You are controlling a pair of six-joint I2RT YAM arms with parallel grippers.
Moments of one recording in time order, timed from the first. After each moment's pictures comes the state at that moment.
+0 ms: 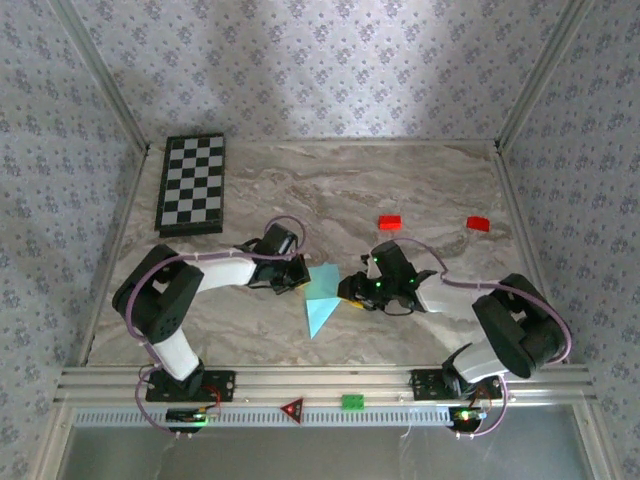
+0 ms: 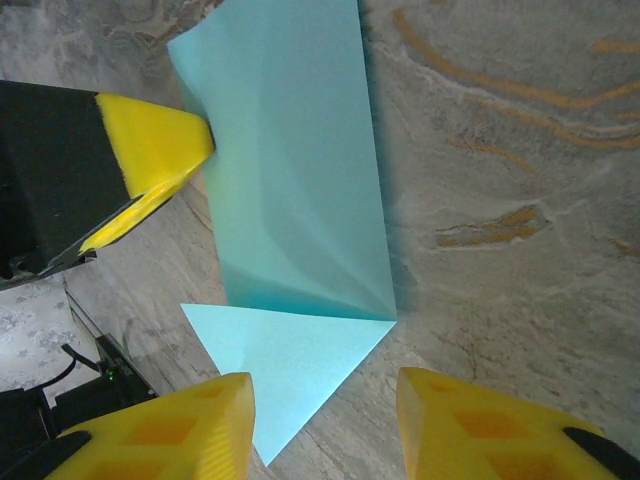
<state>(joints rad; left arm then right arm) -0.67 1.70 0.81 -0.14 0.31 -0.99 0.62 1.45 0.51 0.06 -0.53 0.92</state>
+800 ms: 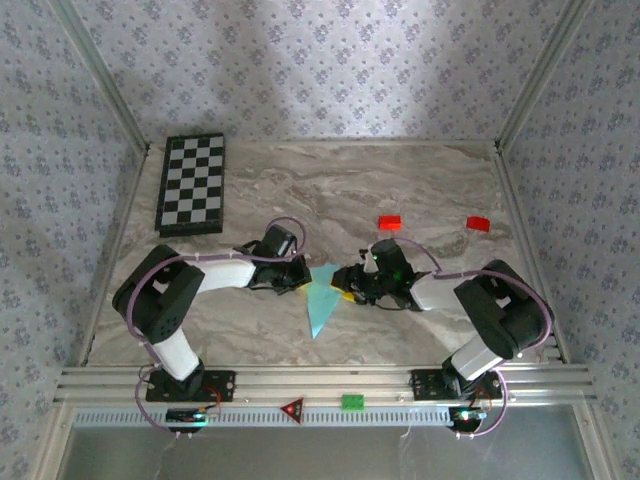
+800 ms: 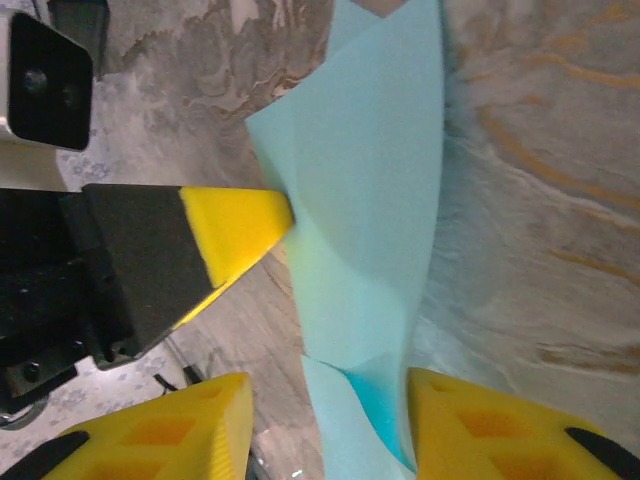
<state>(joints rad) -0.67 1.70 0.79 -0.09 0.33 -0.99 0.60 1.57 0.49 0.36 -0.59 1.11</state>
